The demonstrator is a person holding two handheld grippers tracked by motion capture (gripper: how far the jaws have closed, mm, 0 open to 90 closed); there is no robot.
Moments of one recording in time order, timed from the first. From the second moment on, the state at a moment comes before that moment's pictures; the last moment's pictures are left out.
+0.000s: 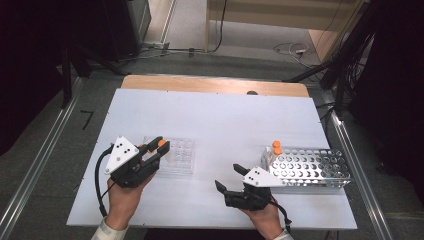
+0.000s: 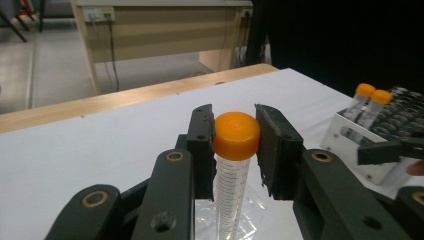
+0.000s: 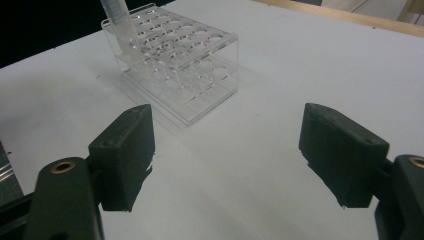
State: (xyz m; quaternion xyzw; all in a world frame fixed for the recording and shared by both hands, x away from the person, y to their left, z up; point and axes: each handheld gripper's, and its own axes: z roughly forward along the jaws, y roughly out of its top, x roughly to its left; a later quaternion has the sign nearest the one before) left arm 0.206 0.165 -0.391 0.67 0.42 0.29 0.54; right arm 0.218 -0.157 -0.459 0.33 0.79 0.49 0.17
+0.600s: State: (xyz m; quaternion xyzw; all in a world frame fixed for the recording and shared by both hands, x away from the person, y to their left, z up) left arm 0.221 0.175 -0.404 0.66 0.44 0.32 0.51; right arm 0.218 -0.159 -0.460 0.33 0.79 0.49 0.17
